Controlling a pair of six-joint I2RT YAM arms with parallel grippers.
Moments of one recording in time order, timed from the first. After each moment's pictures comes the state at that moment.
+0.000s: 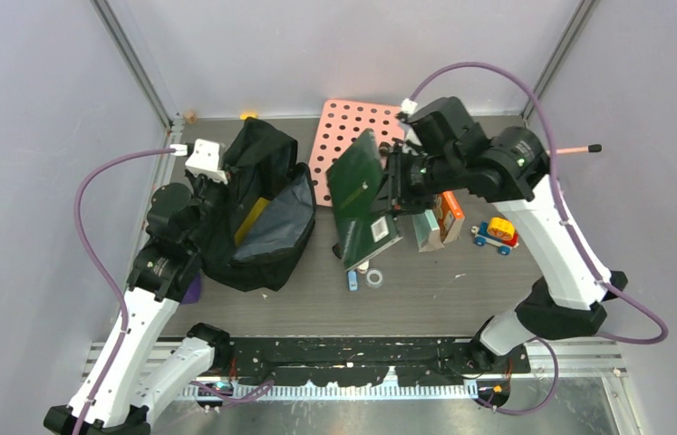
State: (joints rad) left arm -0.35 0.77 0.97 -0.24 -0.07 0.00; right arm 0.75 1.51 2.19 -1.50 -0.12 0.73
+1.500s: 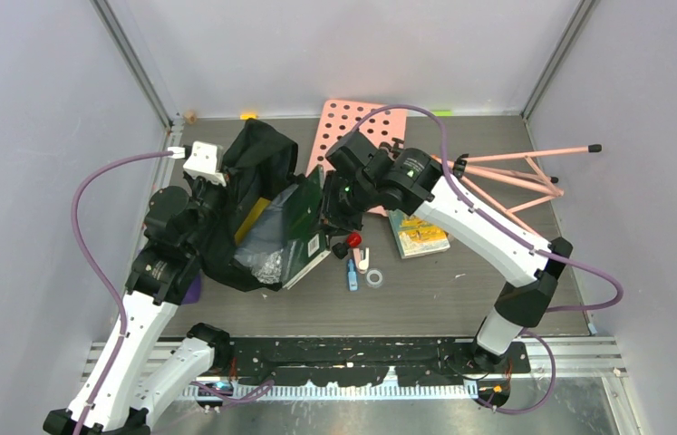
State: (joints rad) left arm -0.35 0.75 0.96 -0.24 -0.07 0.00; right arm 0.96 1.67 1.95 -1.15 -0.13 1.10
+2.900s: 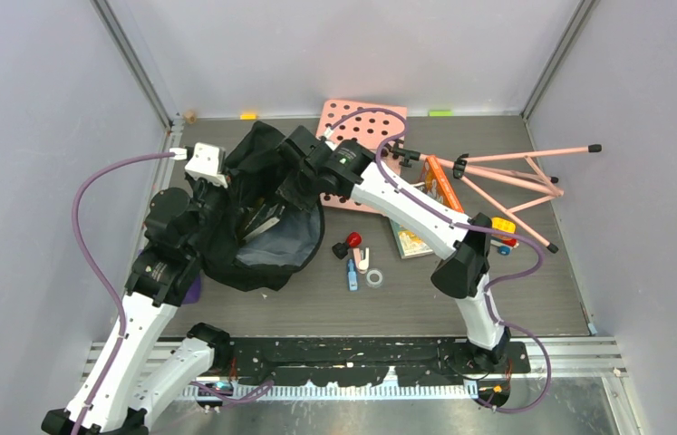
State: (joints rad) left arm -0.36 0.74 0.96 -0.24 -0.07 0.00; right arm 0.96 2.06 2.27 -1.09 0.12 1.44
